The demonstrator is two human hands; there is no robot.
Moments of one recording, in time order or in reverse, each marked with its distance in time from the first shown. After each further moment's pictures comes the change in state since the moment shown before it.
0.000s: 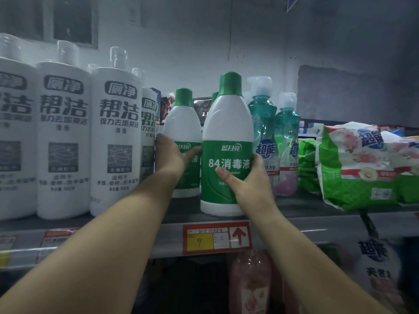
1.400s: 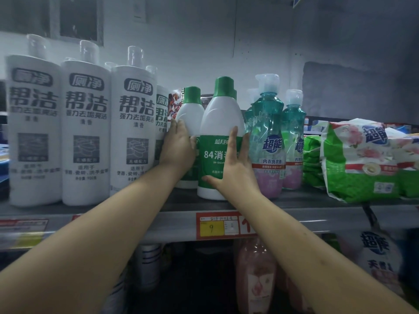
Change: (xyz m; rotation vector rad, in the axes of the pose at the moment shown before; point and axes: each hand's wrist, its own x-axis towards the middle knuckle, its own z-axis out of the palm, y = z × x) left_hand -0.006 -0.005 -0.022 0.267 -0.022 0.418; right_hand 0.001 -0.020 0.031 -0.767 -0.242 -0.105
